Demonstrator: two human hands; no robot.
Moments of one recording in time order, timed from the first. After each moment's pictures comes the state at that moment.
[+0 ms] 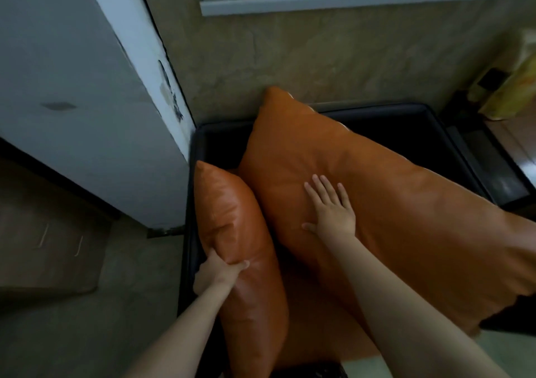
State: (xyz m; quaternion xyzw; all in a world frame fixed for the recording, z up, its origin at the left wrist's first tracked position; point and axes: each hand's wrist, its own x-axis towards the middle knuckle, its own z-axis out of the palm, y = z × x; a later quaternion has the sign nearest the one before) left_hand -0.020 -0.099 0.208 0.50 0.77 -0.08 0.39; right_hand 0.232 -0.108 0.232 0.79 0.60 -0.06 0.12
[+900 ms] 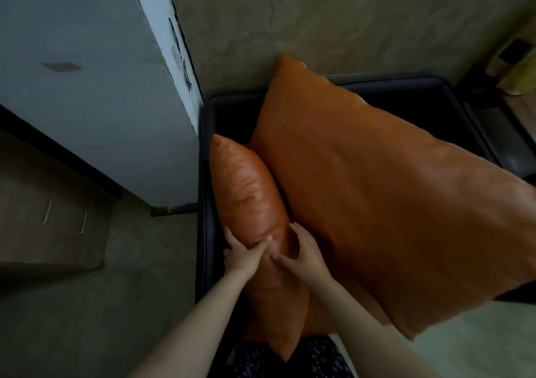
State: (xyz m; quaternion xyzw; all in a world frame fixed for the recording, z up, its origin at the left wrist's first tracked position) left_hand -0.035 -0.124 0.182 0.42 0.71 0.04 0.56; right_hand 0.108 -0.191 0.170 0.77 0.45 -0.41 -0.22
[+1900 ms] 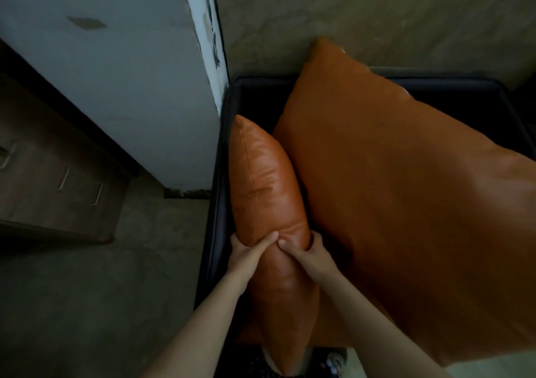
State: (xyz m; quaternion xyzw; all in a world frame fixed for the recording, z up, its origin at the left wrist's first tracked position) left_hand -0.051 -0.131 0.141 0.29 0.67 0.20 0.65; right_hand 0.107 -0.171 0.130 0.77 0.25 -0.55 -0.19
